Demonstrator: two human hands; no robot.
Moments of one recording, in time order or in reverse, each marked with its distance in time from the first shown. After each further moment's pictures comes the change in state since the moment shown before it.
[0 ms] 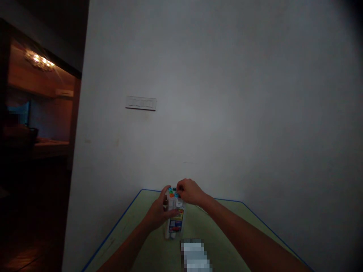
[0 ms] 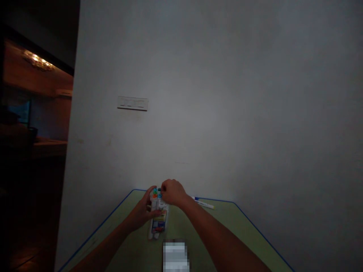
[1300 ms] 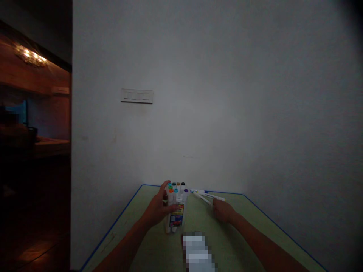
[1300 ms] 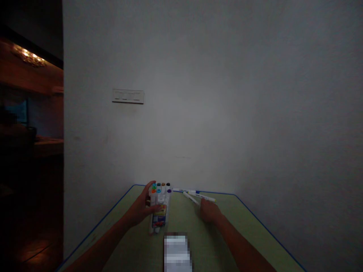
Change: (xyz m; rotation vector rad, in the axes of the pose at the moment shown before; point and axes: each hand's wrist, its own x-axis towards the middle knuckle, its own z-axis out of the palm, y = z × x) left_hand -0.003 0.014 0.000 0.026 0.004 -0.073; right_hand -0.062 0.174 0.085 -0.037 -0.114 0.444
